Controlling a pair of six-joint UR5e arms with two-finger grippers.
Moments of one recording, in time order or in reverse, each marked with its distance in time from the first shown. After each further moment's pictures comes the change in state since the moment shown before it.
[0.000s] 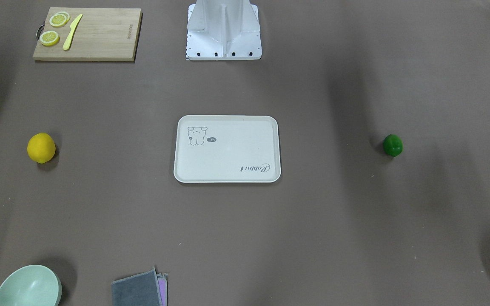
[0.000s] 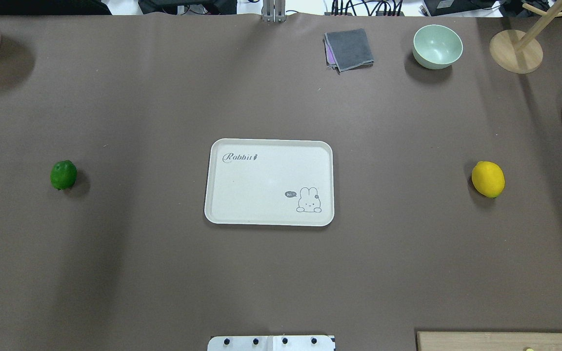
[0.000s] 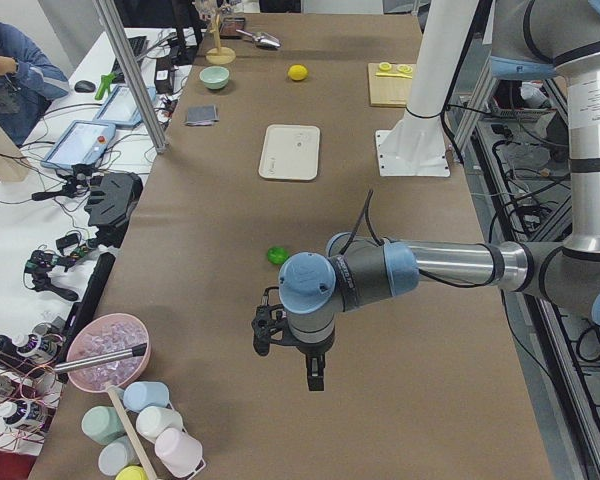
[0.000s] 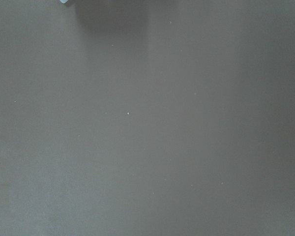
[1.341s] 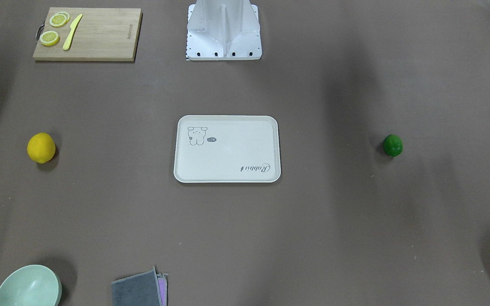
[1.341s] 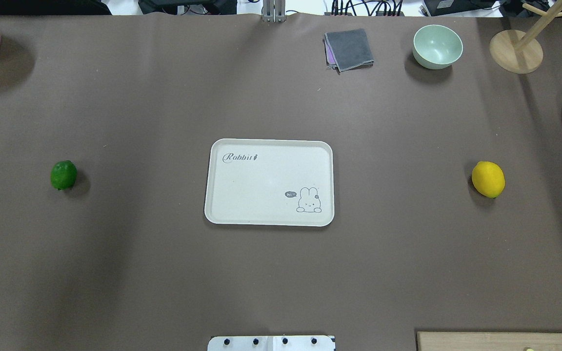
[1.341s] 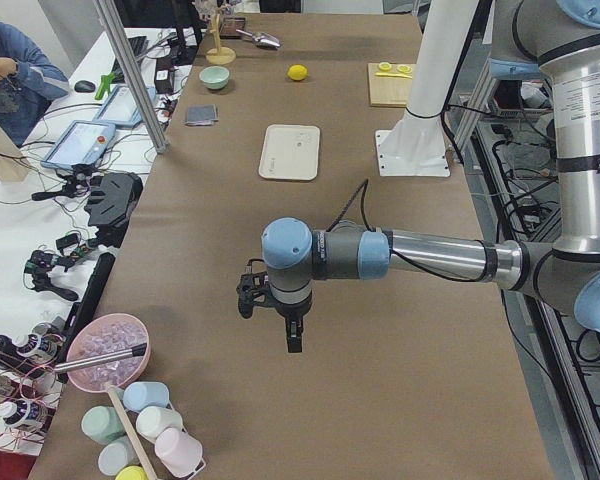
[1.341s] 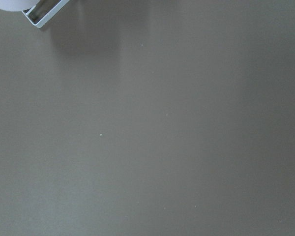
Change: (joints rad) left arm 0.225 -0.023 -0.020 -0.225 -0.024 -0.395; right arm -0.005 0.008 0.015 0.004 -0.006 -0.001
